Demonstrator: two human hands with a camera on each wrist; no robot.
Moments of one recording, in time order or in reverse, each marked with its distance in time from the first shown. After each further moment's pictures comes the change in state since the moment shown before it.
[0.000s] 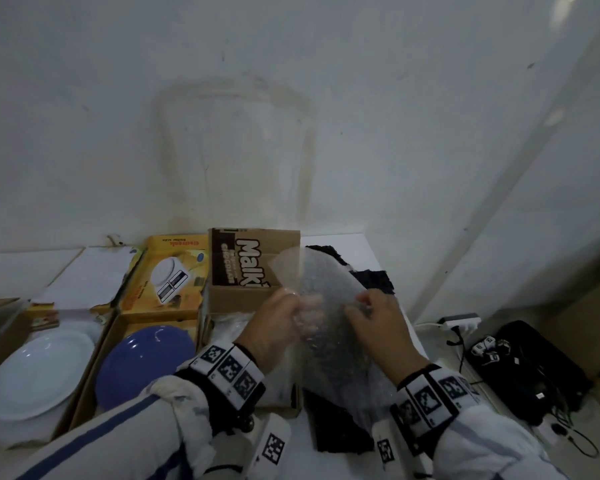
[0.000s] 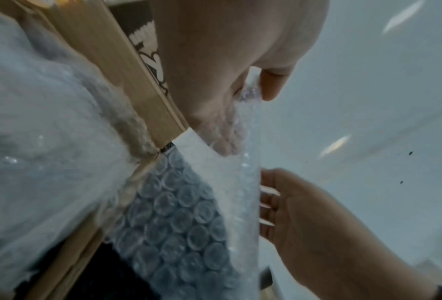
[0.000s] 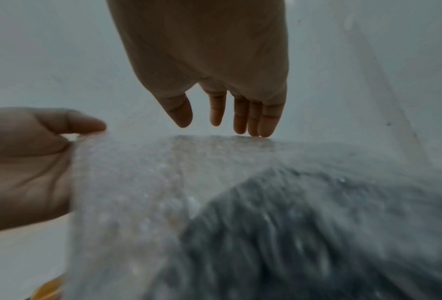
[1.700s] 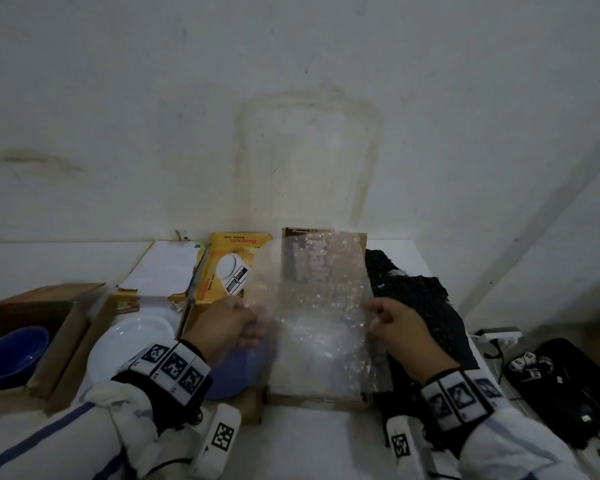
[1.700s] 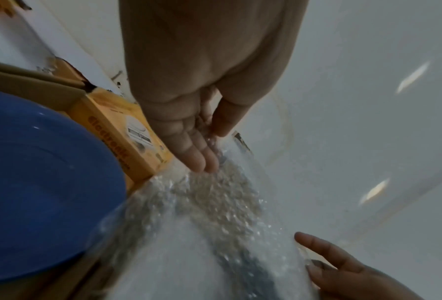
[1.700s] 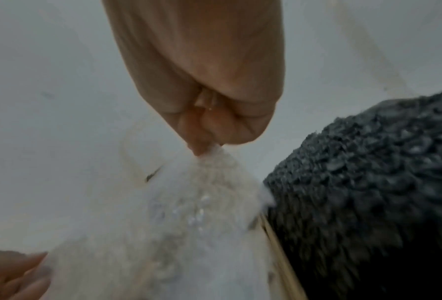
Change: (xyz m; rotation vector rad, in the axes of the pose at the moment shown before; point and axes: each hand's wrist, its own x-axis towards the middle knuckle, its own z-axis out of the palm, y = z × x) left_hand -0.046 0.029 -0.169 0.254 0.312 -0.131; right_hand -0.020 -0.061 0.051 0.263 -0.201 0.128
